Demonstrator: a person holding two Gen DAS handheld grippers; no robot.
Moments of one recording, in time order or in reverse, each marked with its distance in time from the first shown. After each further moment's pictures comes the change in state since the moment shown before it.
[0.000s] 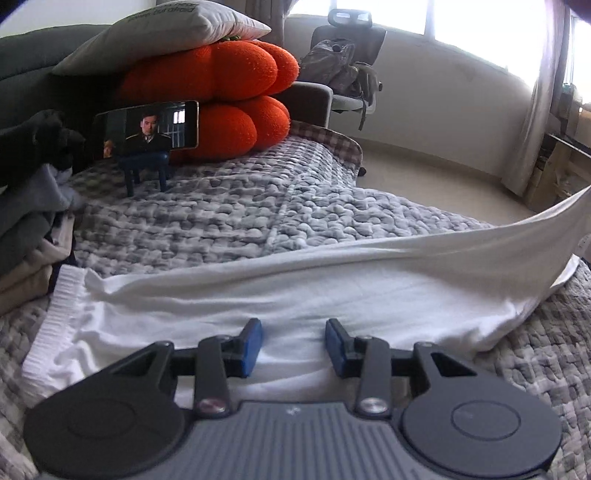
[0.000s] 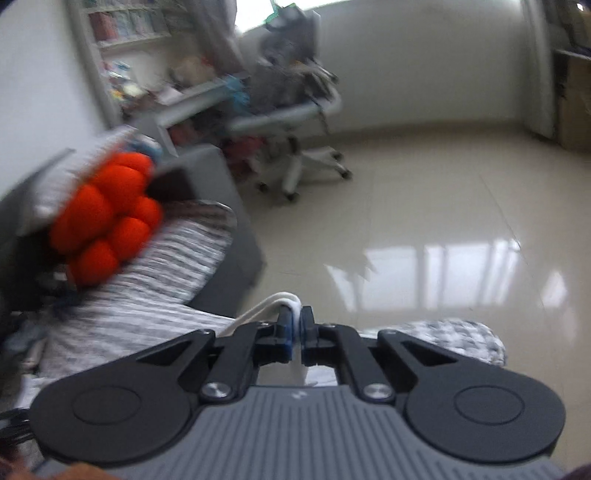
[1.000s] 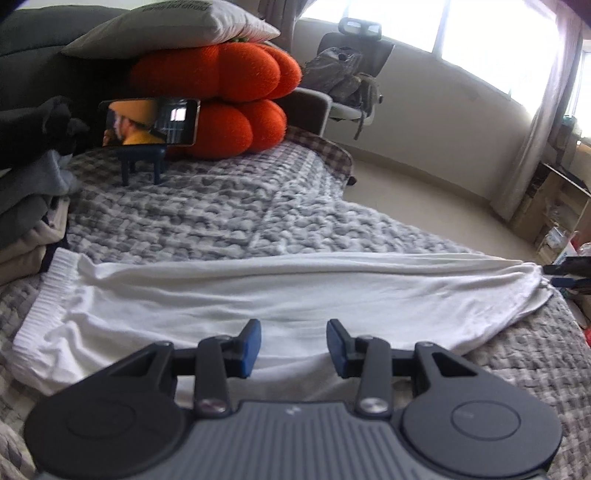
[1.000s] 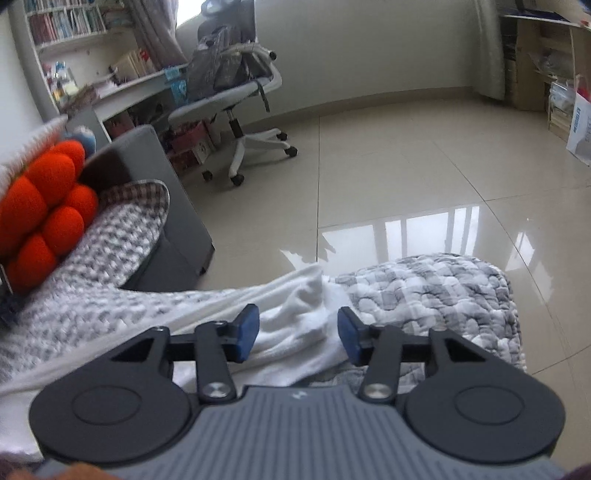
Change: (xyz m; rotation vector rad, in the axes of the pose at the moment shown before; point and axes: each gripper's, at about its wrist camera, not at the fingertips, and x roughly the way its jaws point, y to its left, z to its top) left arm -0.023 -0.007 0.001 -0.096 -0.008 -0.073; right arm 0.055 -0.014 -0.056 0.093 0.000 -0.110
